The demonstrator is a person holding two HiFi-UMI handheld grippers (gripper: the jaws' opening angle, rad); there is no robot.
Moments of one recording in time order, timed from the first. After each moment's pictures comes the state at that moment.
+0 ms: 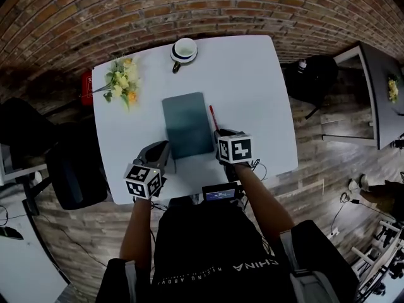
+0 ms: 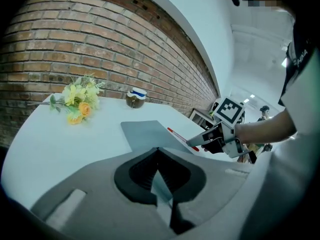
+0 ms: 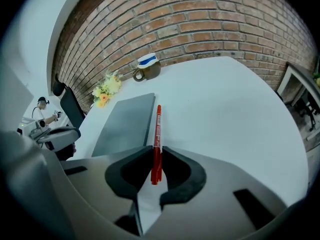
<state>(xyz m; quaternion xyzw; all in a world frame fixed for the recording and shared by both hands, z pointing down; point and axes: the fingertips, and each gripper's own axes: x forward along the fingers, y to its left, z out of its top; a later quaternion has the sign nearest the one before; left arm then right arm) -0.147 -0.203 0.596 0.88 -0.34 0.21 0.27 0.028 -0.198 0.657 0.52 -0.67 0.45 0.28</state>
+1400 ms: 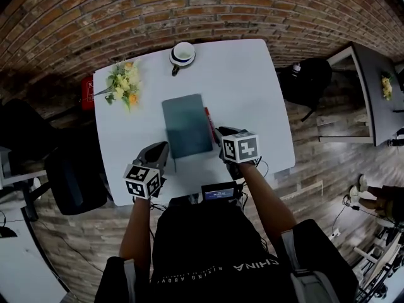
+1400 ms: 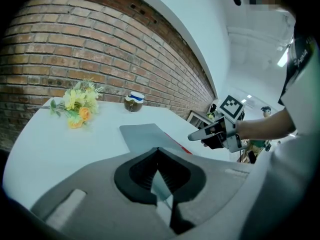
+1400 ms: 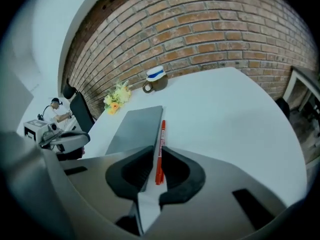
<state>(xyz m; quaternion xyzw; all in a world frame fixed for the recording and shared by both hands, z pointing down) -0.153 -0.195 0.587 0.89 -0.33 0.19 0.26 0.026 -0.199 0.626 0.51 -0.71 0.42 0.25</state>
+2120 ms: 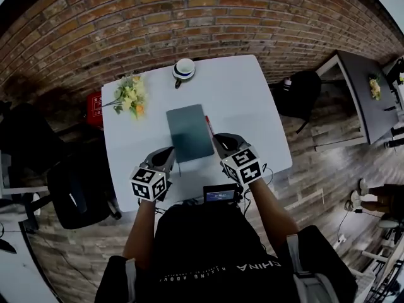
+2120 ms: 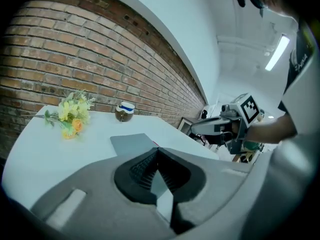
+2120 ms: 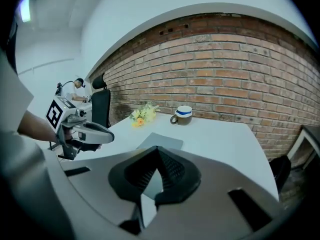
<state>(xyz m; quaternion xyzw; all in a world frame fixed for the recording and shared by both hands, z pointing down) -0.150 -0.179 0.551 0.91 -0.30 0.15 0.23 -0.016 -0.174 0.528 0.50 -0.81 0.20 0.24</state>
